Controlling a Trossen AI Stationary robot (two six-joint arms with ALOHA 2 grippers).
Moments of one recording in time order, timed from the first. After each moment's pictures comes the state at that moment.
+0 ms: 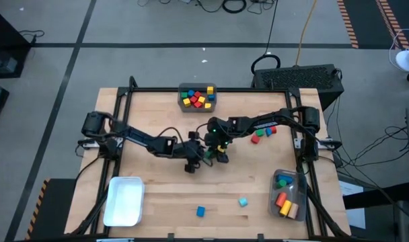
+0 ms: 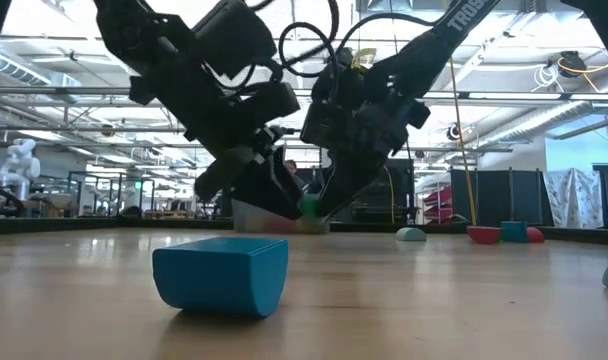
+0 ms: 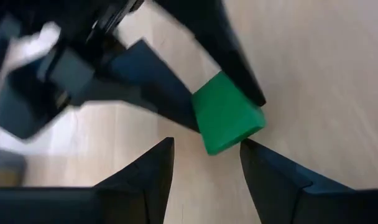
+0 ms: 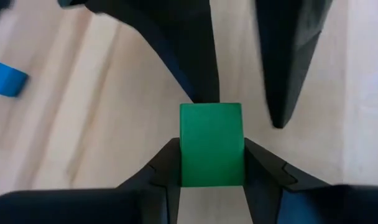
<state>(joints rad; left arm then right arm) -0.09 1.78 0.85 0.19 -0.25 0.32 -0.16 1.94 1.13 -0.16 -0.50 -0.10</state>
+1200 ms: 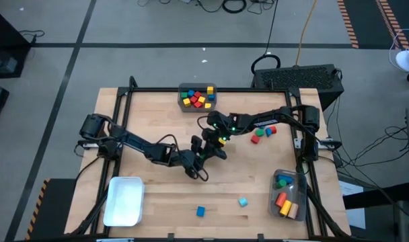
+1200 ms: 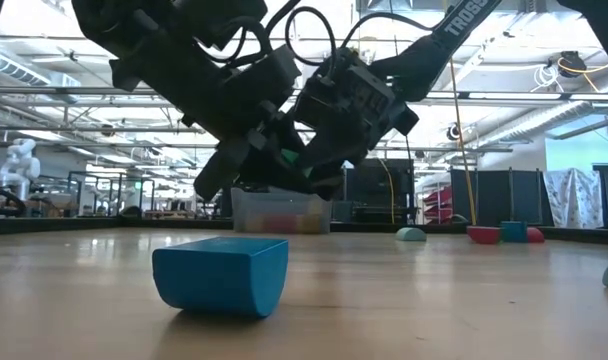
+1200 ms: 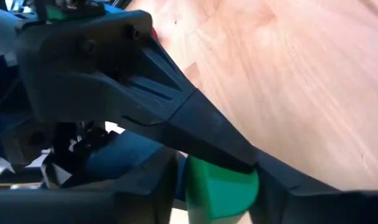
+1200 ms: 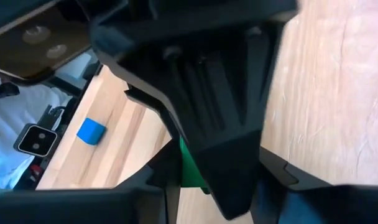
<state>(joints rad) -0.19 1.78 0.85 0.30 -0.42 0.58 -0.20 1.94 1.13 0.04 -0.75 0.05</state>
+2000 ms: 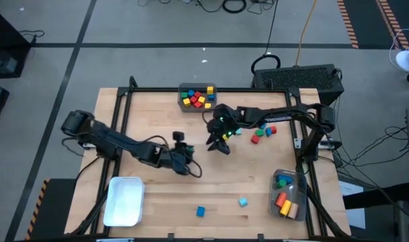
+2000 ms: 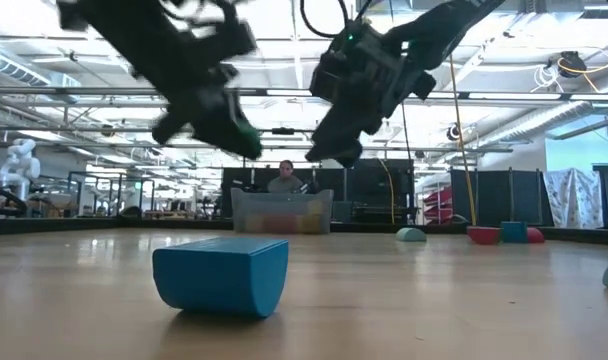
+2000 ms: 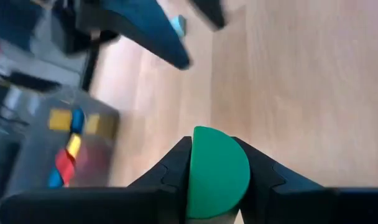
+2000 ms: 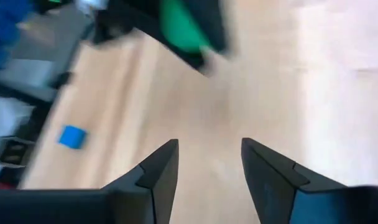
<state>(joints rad) -0.27 1.57 0.85 -0.13 -0.62 0.14 -0.22 1.77 1.13 -0.16 -0.58 0.03</state>
